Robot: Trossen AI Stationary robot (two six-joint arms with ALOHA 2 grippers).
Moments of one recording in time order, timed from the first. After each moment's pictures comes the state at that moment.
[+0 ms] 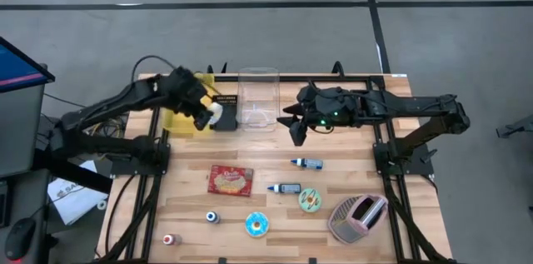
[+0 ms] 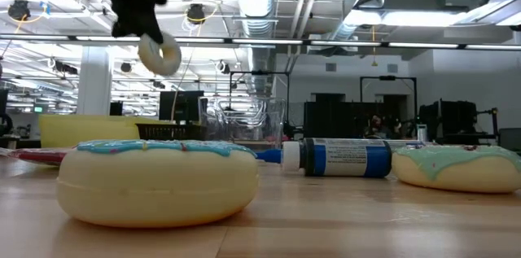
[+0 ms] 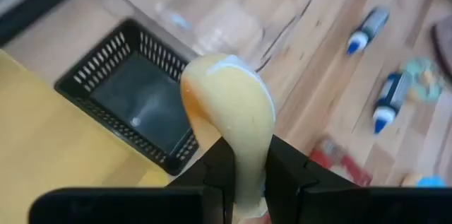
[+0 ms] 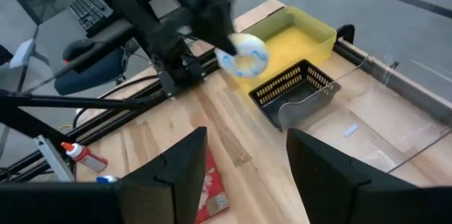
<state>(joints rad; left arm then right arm) 0.53 1.04 0.99 -0.89 0.16 -0.20 0.09 1.43 1.54 -0.63 0.32 0.53</state>
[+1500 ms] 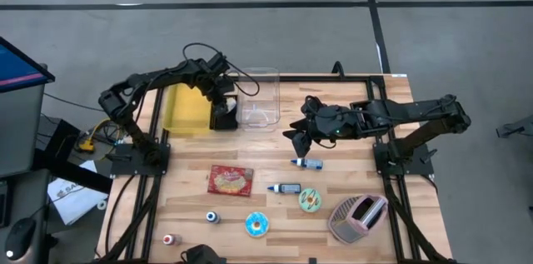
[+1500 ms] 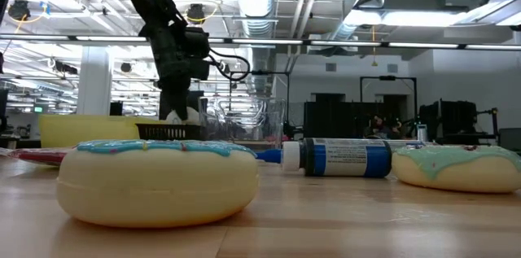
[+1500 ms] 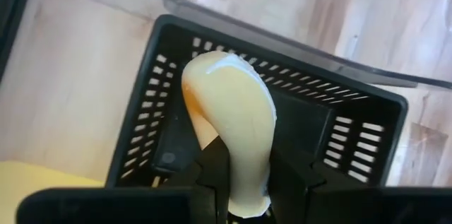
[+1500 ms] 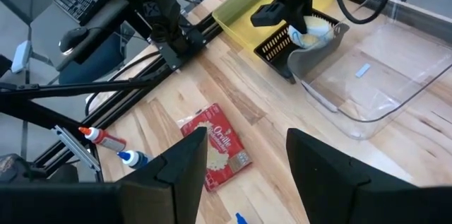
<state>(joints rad) 0.77 1.67 1.13 -0.77 0.22 0.41 0.19 1.43 1.54 -0.76 0.37 0.78</state>
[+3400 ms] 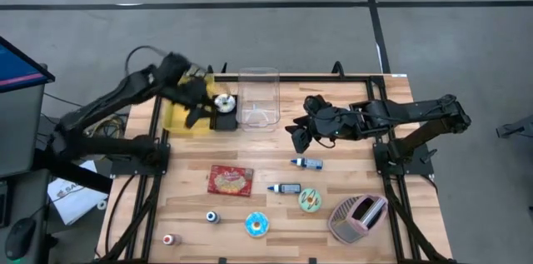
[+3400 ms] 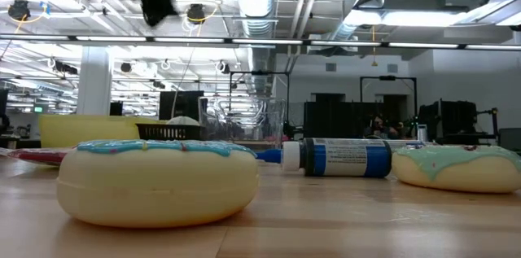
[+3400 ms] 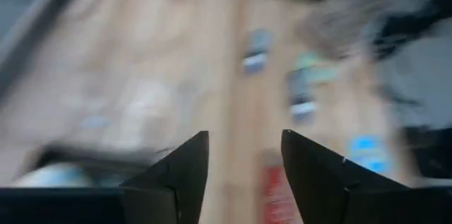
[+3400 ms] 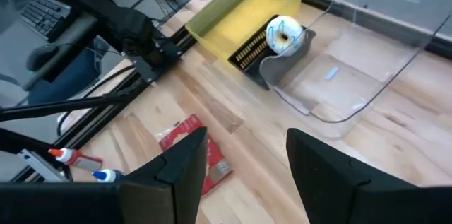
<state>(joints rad) 0.58 1.01 1.06 -0.78 0.59 0.16 0.20 1.43 1.54 -0.80 0.47 0.82</state>
